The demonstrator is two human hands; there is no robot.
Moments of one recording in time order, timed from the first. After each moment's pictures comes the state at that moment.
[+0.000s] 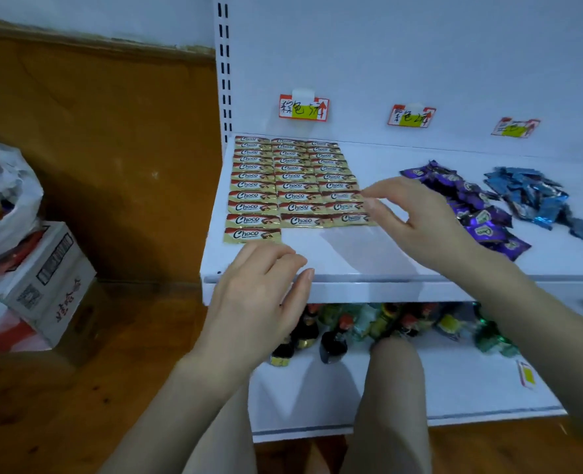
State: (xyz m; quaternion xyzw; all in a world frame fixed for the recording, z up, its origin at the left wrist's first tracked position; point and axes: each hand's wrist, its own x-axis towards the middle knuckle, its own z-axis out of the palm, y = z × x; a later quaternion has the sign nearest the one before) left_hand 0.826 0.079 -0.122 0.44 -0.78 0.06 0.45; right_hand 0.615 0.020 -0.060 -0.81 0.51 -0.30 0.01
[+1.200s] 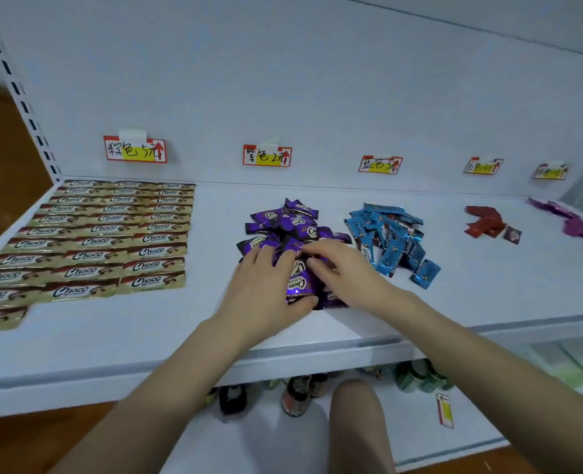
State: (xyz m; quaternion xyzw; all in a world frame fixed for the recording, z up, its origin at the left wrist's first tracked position) left_hand 0.569 -0.025 -0.105 0.52 -0.82 -0.09 0.20; right_hand 0.415 -0.028 -0.072 -0.80 0.54 -0.23 0.12
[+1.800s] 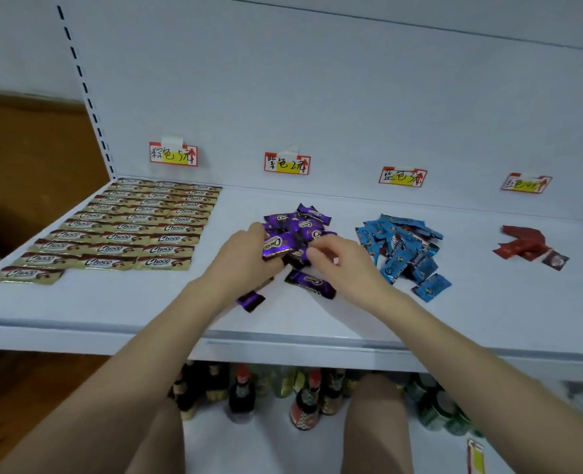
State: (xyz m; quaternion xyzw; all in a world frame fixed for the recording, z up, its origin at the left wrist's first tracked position) left_hand 0.565 -0.035 -0.075 0.64 -0.71 -0.15 0.24; right_hand 0.396 -0.033 -0.074 -0.78 0.52 -0.31 0.19
